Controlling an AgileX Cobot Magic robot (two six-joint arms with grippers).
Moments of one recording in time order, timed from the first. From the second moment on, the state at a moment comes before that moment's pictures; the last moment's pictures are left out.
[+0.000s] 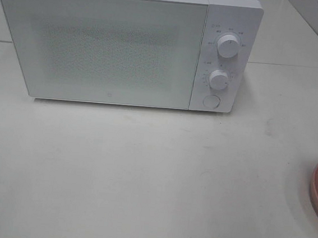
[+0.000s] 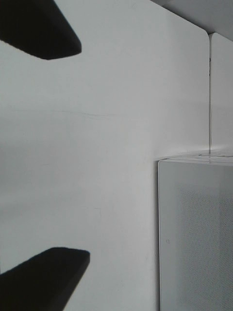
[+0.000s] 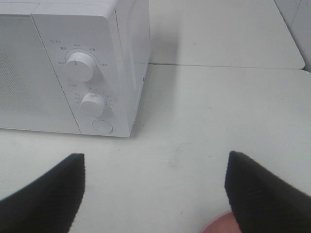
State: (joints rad) left arm 0.01 -0.01 -0.50 -0.10 1.04 0.05; right arm 0.15 0.71 -0.54 -0.07 0.31 0.11
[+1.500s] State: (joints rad) left arm 0.01 -0.01 -0.50 -0.10 1.04 0.05; right arm 0.47 1.29 -0.23 0.46 -0.90 -0.24
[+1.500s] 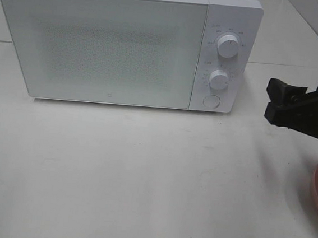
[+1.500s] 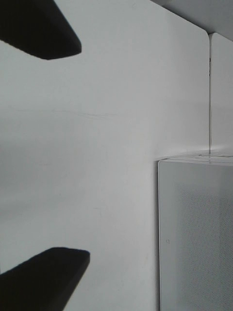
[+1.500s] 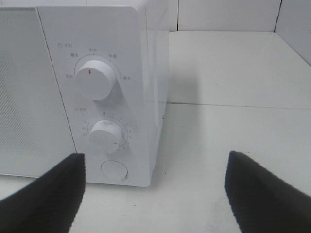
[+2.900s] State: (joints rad) left arm 0.01 -0.01 -0.50 -0.10 1.04 0.05; right arm 0.91 1.60 -0.23 0.91 -1.18 0.25
